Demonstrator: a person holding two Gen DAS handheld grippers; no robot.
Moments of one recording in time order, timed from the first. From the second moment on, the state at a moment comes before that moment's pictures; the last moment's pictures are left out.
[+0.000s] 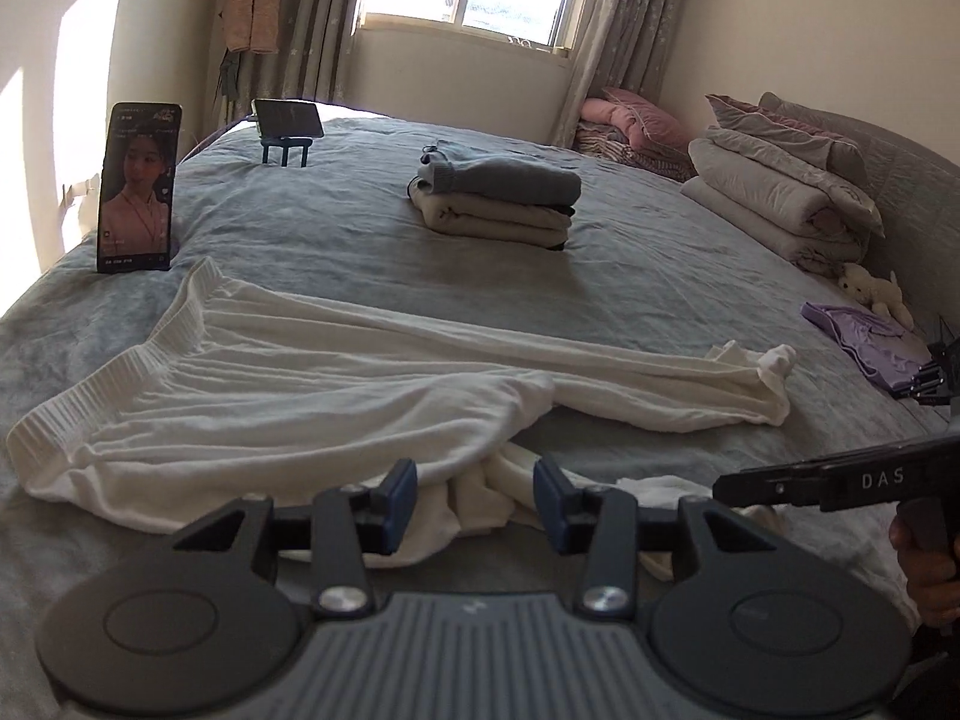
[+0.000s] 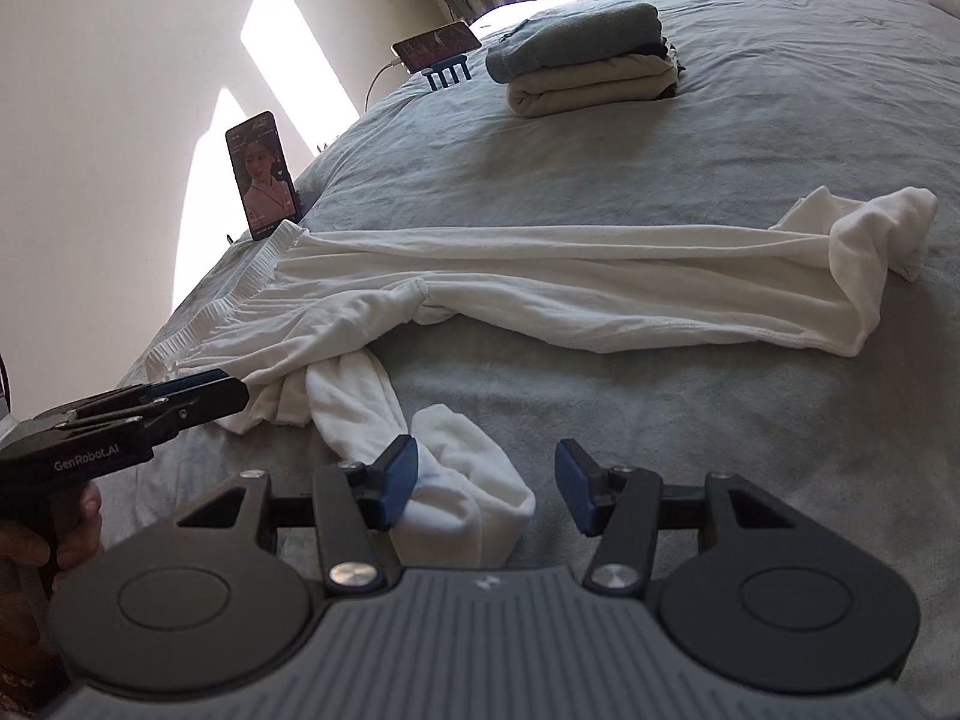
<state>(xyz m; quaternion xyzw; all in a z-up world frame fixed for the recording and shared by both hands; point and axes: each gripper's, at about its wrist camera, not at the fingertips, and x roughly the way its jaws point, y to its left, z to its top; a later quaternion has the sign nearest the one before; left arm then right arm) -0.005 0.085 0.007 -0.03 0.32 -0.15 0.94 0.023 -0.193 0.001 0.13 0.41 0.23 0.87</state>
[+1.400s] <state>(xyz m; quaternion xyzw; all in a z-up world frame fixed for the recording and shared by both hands) 0.013 0.110 -0.006 -0.11 0.35 -0.11 0.92 0.011 -0.268 0.014 -0.02 0.36 0.01 0.93</state>
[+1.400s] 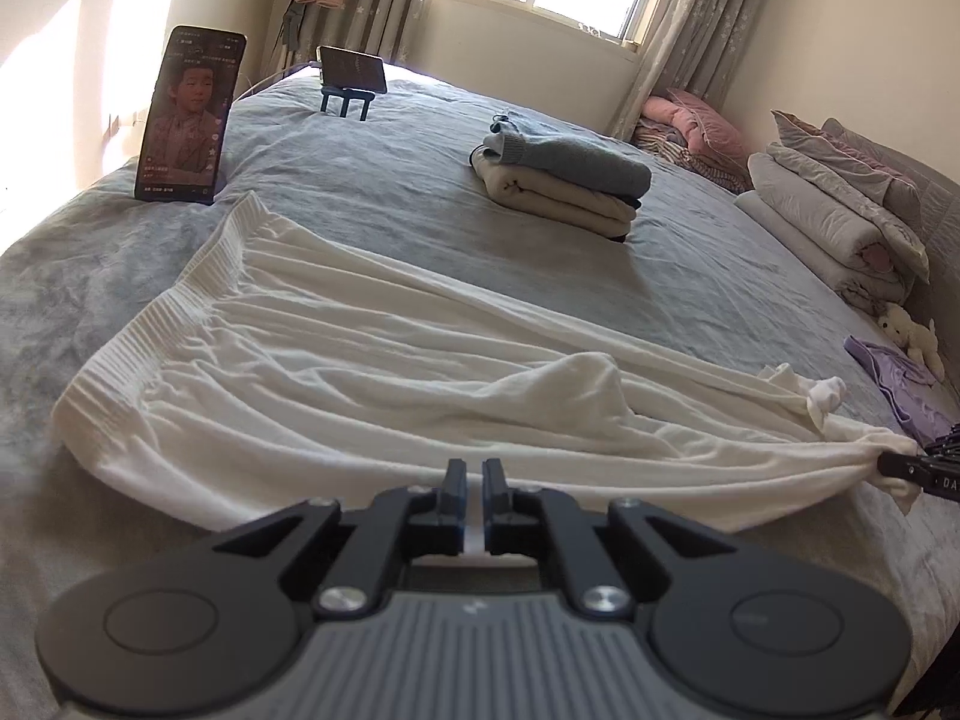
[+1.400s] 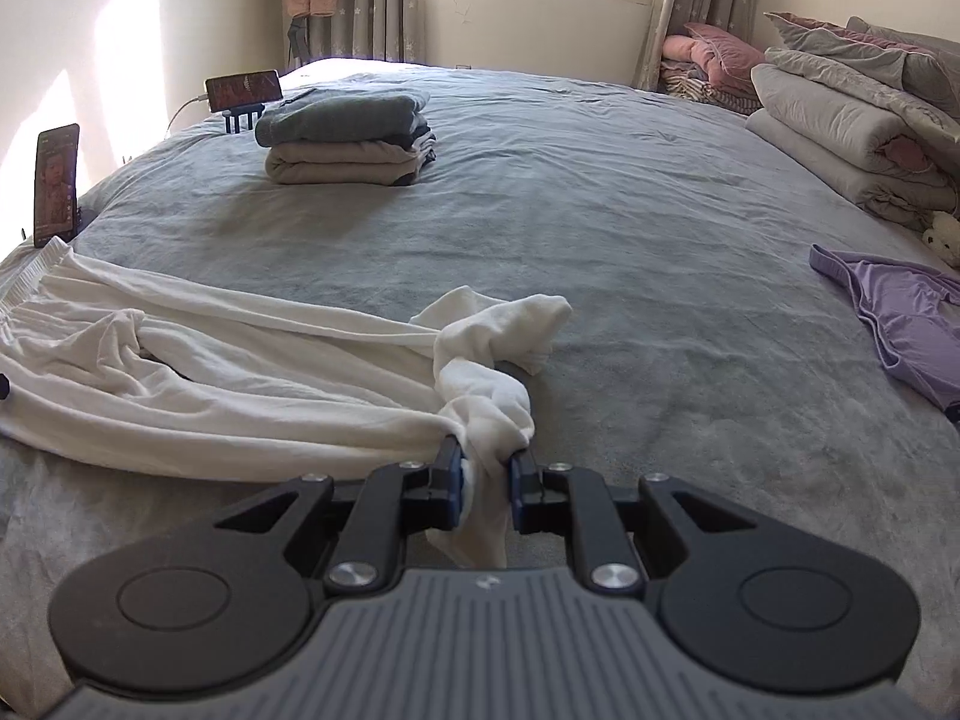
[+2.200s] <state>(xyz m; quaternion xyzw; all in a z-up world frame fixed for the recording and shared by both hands) -0.003 0.228 -0.002 -0.20 0.32 0.04 0.93 0.000 -0.144 0.017 -0.08 0.34 0.27 0.90</state>
